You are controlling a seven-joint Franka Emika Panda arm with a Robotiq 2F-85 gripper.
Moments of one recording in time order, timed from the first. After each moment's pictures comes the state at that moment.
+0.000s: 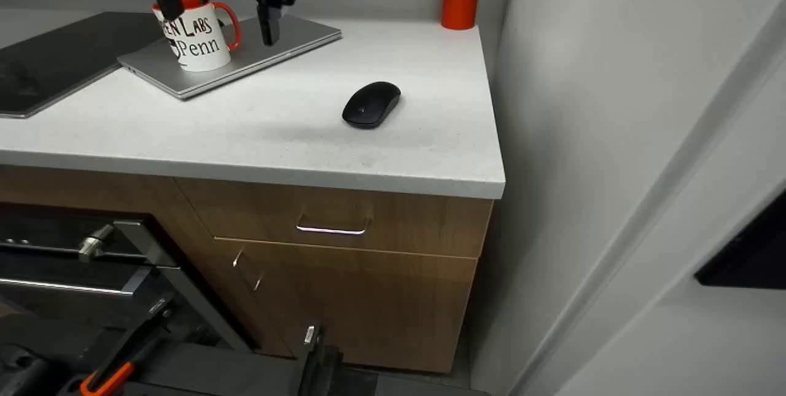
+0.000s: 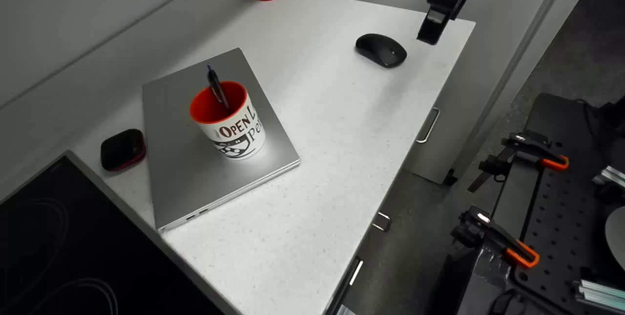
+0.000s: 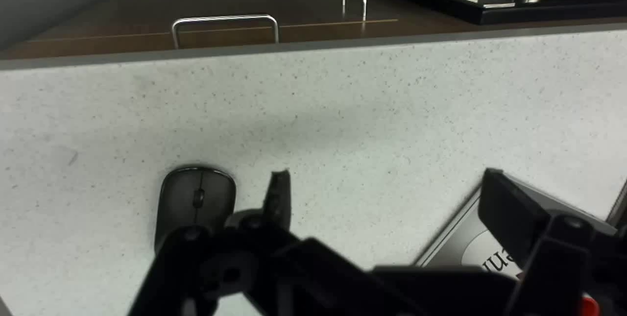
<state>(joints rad) 0.05 -0.60 -0.18 -2.74 0.17 2.30 -0.23</state>
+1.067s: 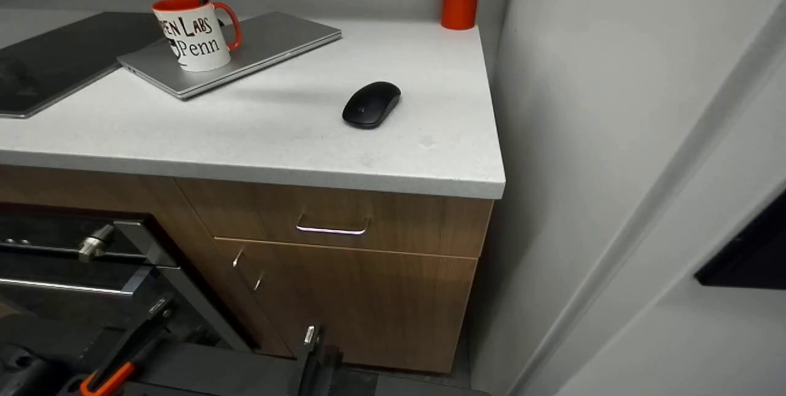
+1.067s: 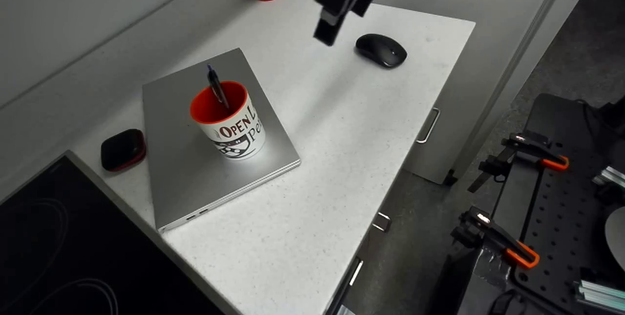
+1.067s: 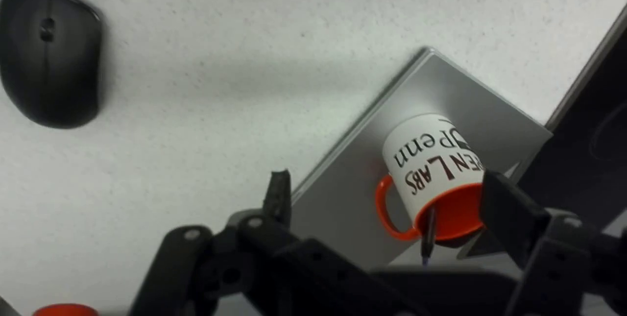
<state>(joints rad) 0.20 -0.45 -0.07 -2.64 0.30 2.61 -0.20</state>
